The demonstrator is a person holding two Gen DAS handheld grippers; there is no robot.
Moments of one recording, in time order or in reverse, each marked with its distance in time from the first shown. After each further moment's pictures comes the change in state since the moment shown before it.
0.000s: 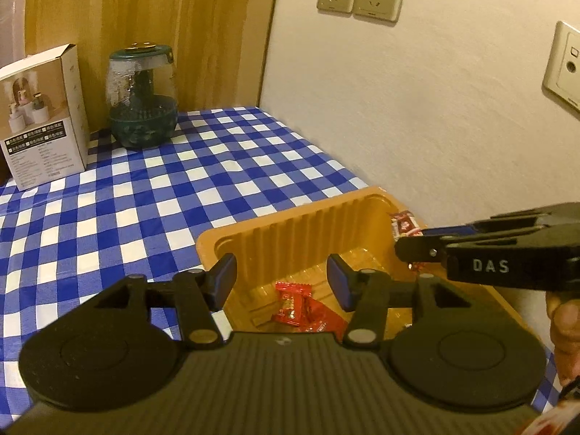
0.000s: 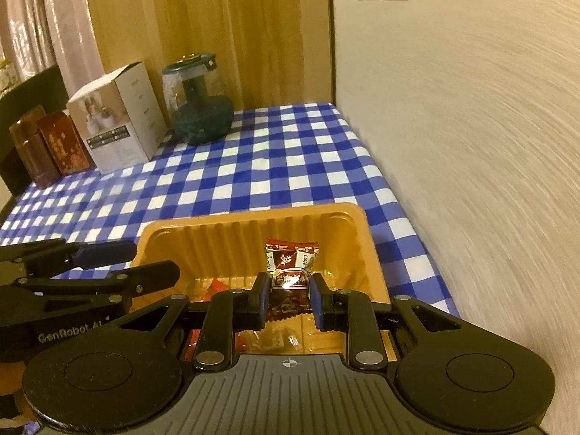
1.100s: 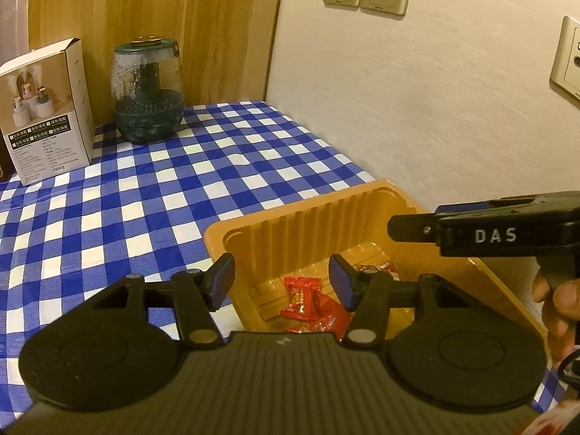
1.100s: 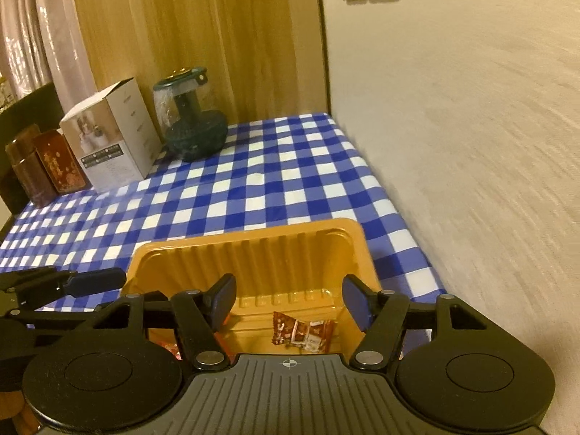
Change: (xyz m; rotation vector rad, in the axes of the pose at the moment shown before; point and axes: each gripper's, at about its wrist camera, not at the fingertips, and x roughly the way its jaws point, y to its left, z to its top) left arm 0.002 0.005 -0.003 -0.001 0.014 0.015; right arm 0.004 -0.008 0.002 0.049 -0.054 0.005
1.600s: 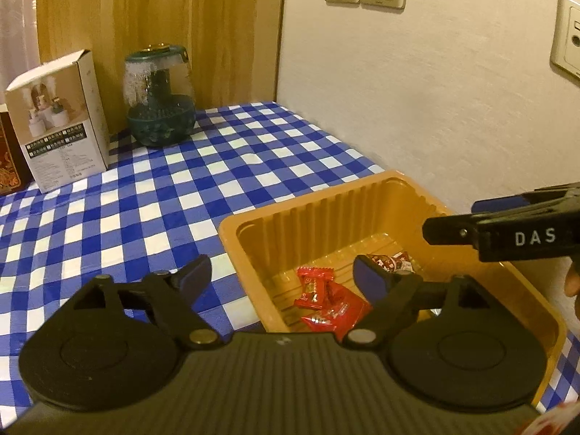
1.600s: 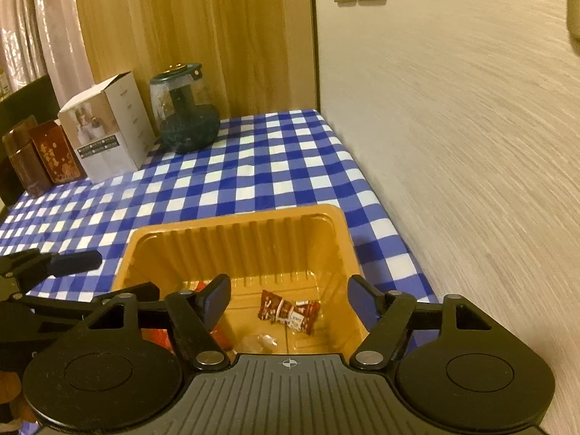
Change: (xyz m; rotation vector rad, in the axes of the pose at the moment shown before) left arm -0.012 -0.007 -0.009 0.046 -0.013 0.067; right arm -0.022 0.000 -0.010 -0.028 0.012 -0.037
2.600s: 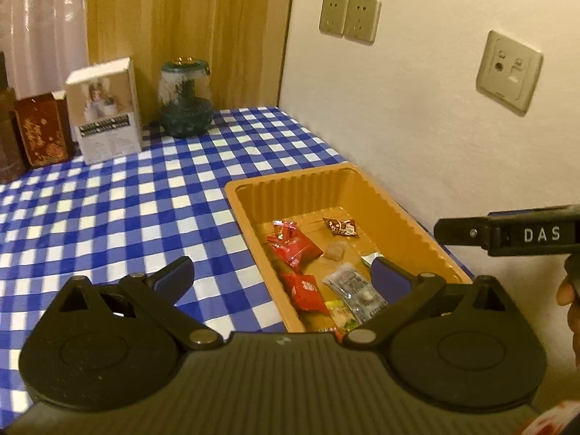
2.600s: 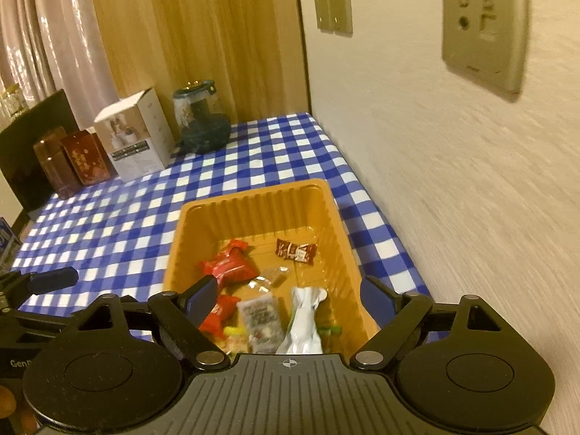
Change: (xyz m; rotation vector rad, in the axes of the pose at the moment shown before) left arm -0.147 -0.034 -0.026 -0.073 0.010 0.029; right arm -0.134 0.016 -0.039 0.060 -0.005 0.008
